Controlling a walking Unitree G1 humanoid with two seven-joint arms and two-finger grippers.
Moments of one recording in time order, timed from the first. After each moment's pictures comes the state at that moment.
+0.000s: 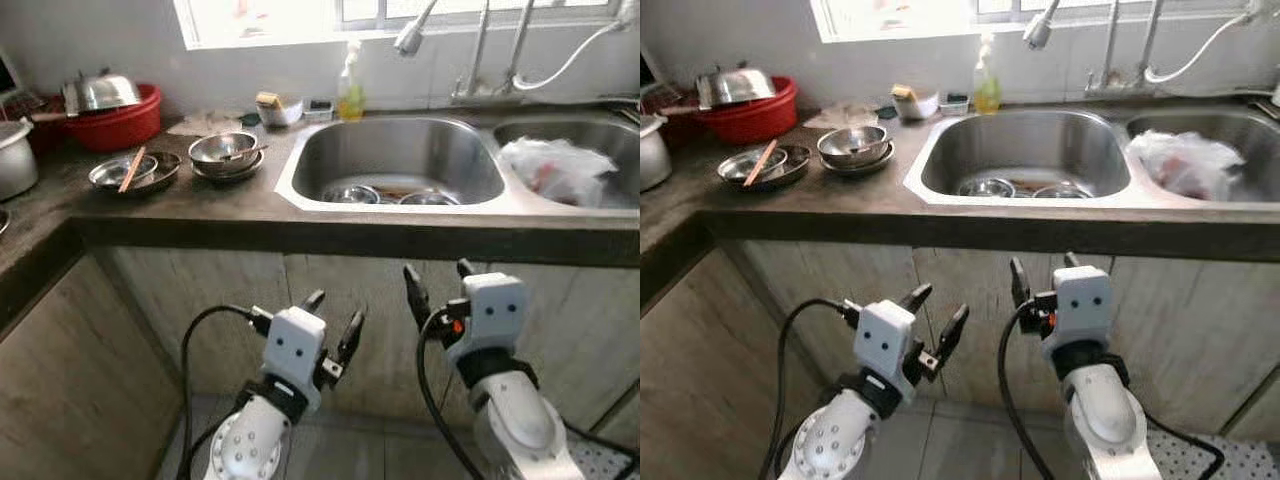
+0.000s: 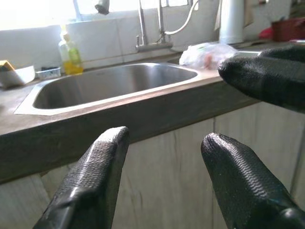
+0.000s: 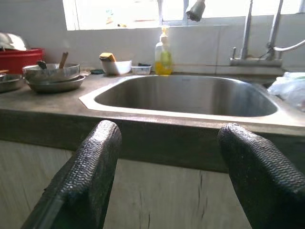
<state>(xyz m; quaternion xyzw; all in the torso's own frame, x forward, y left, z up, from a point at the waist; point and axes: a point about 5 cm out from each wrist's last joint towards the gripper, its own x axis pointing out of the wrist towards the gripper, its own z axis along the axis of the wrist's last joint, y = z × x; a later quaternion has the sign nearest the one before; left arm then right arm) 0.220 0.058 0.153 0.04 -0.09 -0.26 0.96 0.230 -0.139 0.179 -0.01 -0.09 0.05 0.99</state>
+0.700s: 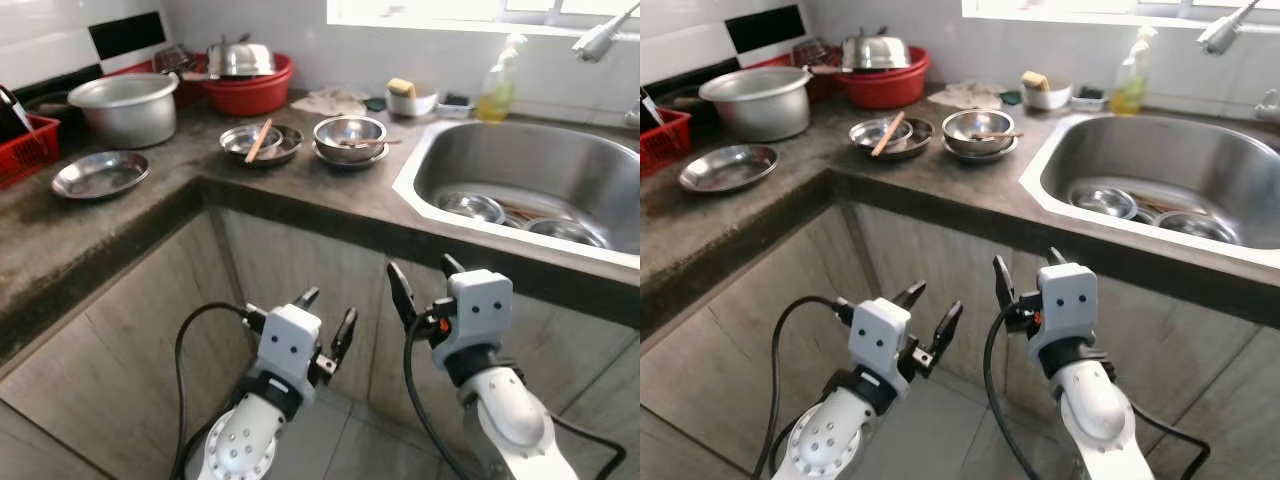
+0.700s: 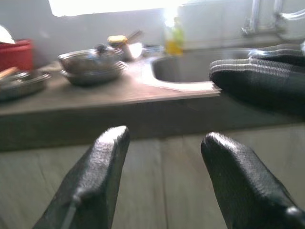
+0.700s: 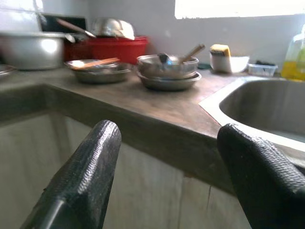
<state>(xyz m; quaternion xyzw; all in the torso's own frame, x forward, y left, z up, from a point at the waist) 0.221 0.054 0.156 0.04 -0.10 -0.26 0.96 0.235 -0.139 0.178 -0.02 -0.09 0.06 0.99</state>
